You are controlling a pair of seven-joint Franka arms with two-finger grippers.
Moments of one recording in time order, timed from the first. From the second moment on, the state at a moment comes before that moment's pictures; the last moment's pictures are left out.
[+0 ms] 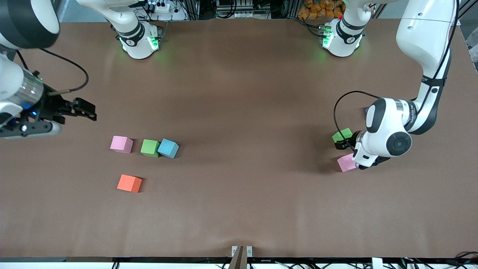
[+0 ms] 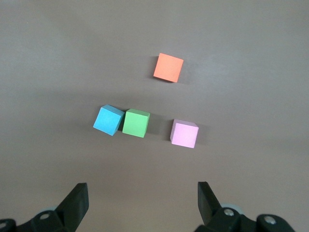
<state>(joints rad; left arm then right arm) -0.03 0.49 -0.10 -1.87 0.02 2.03 -0.53 0.09 0.19 0.03 -1.44 0.04 1.58 0.02</state>
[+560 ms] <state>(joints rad) -0.03 0.49 -0.10 -1.96 0.02 2.13 -0.53 0.14 0.28 0.03 -1.51 0.06 1.78 0.02</state>
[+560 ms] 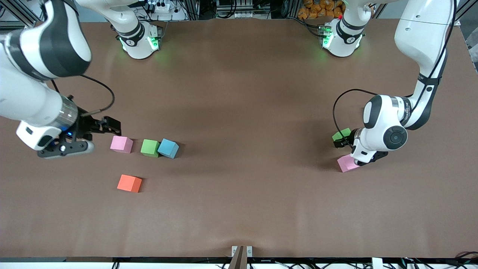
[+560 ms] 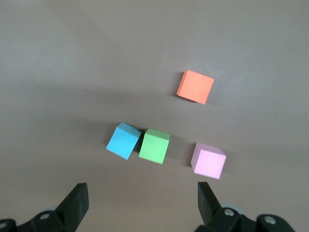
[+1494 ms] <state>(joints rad) -0.03 0.50 -0.10 -1.95 0.02 2.16 -0.53 0.16 0.39 0.01 -1.68 0.07 2.09 0.37</state>
